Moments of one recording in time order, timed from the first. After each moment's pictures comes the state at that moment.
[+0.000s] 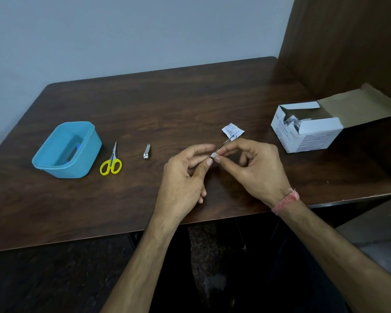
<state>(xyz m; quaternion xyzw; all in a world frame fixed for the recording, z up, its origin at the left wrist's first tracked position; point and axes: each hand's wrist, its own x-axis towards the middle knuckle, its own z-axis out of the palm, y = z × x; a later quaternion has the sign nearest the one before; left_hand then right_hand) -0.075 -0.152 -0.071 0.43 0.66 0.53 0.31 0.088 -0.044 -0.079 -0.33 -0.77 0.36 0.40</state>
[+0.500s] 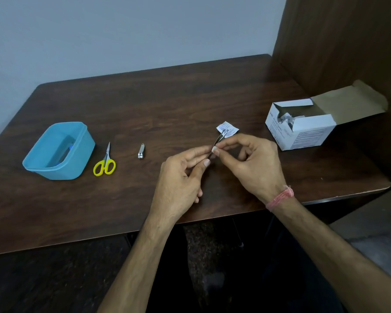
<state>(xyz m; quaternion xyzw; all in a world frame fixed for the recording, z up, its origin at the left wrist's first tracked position) -0.074 -0.150 -0.073 0.45 0.68 0.49 0.30 0.089 -0.041 -0.080 -0.36 -0.75 0.35 0.43</state>
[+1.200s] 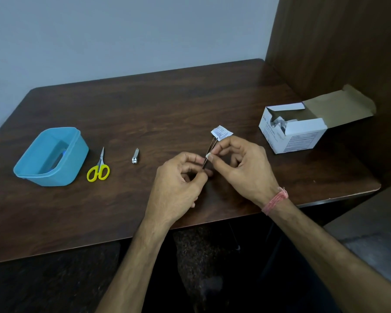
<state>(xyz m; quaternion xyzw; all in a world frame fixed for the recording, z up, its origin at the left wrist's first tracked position) -0.069 -0.150 -0.065 0.45 0.69 0.47 0.31 0.089 -0.041 -0.079 -0.37 -0.74 0.40 0.40</state>
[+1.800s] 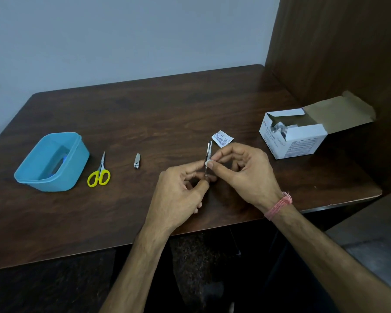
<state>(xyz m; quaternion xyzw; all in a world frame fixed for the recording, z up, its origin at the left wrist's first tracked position) -0.069 -0.152 -0.061 0.49 0.68 0.46 0.31 0.091 -0.038 -0.078 -0.35 -0.72 0.44 0.40</state>
